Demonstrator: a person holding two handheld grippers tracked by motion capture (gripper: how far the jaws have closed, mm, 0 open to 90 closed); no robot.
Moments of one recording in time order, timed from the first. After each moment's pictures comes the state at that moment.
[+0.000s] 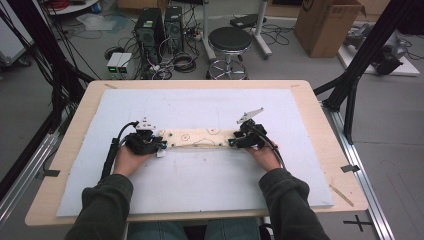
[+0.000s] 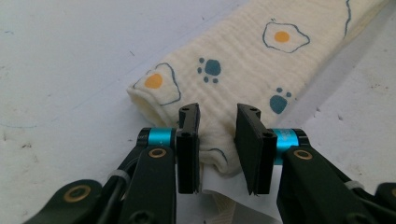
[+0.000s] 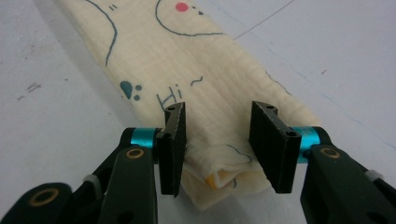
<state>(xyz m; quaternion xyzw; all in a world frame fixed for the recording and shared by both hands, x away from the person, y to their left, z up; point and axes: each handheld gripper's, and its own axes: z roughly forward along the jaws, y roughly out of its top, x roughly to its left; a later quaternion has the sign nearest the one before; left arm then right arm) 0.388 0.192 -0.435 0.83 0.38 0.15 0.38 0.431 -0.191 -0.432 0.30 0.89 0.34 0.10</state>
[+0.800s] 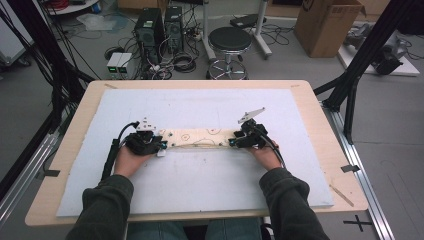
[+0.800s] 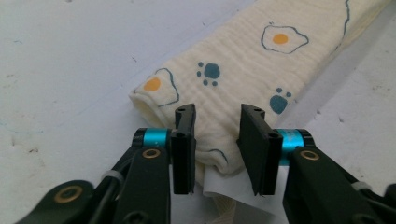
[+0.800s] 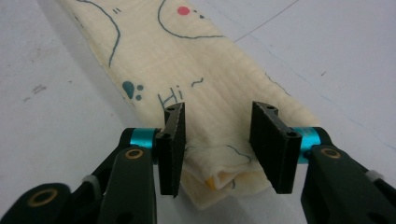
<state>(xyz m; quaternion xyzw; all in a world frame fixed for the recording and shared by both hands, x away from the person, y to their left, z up) 0.385 0.191 -0.432 0.83 0.37 0.17 0.39 0.432 -0.194 -0.431 0.30 0.88 0.35 0.09</state>
